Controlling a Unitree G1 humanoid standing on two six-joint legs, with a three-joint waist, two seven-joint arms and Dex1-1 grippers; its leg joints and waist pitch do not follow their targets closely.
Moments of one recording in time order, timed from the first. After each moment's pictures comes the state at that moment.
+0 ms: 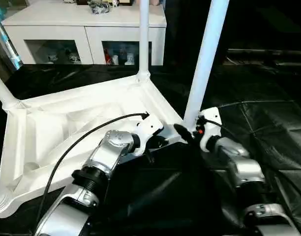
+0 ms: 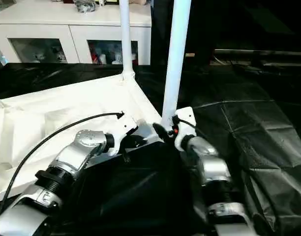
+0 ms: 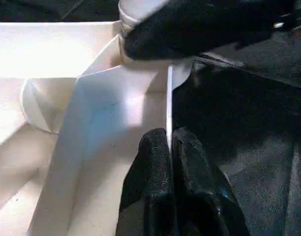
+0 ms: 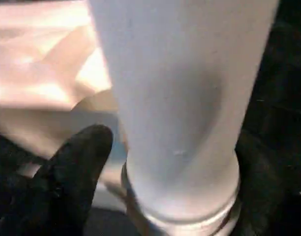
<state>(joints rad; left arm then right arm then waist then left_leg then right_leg) -0.63 0.16 -0.28 0.60 0.06 0.25 -0.86 -0.49 -0.22 0.00 0.58 0.13 0.21 0.70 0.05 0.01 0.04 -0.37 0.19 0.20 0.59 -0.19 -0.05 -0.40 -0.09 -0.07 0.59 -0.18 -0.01</state>
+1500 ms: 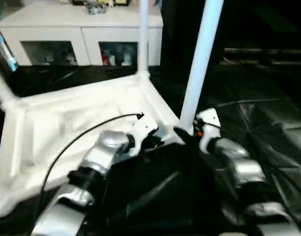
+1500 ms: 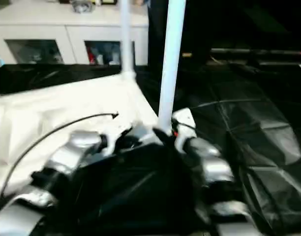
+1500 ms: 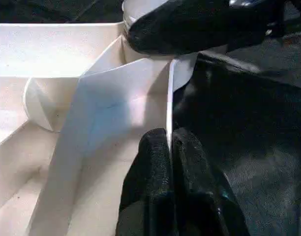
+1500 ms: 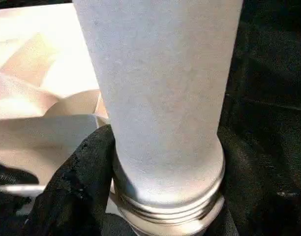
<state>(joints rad) -0.63 0.13 -0.24 0.65 0.07 0.24 -0.78 -0.51 -0.11 -0.02 0.64 0.10 0.17 0.44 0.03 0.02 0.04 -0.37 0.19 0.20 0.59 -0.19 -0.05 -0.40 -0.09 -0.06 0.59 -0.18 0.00</state>
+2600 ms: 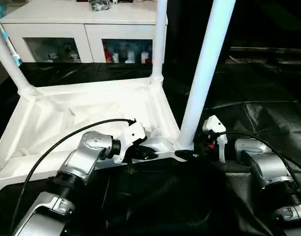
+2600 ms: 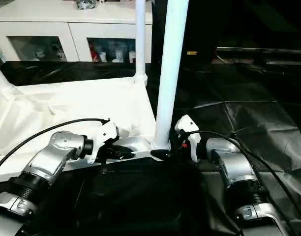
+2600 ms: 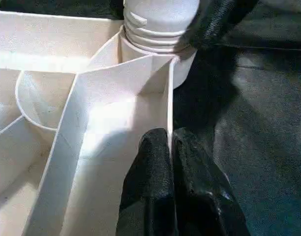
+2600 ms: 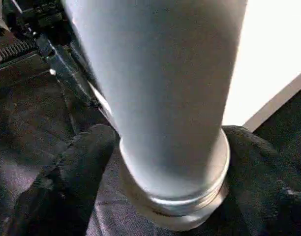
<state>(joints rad) -0.54 0.31 -0.28 0.48 0.00 0.20 -1.17 -0.46 -0.40 0.12 0.47 0.17 0.28 1.14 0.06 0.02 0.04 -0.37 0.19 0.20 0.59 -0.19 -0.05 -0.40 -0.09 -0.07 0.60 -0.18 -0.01</state>
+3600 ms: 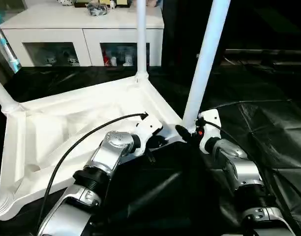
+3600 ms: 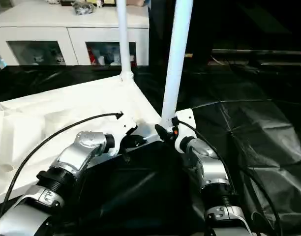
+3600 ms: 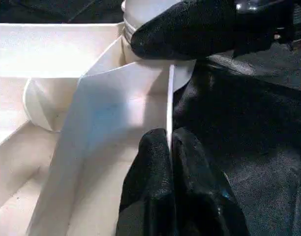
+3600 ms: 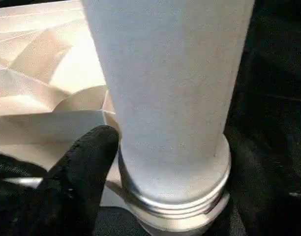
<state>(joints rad) -0.63 0.12 -0.24 0.64 0.09 0.24 -0.81 -0.46 -0.13 -0.04 0.52 0.10 0.27 0.52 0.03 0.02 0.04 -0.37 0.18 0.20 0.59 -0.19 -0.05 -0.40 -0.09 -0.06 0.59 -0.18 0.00</state>
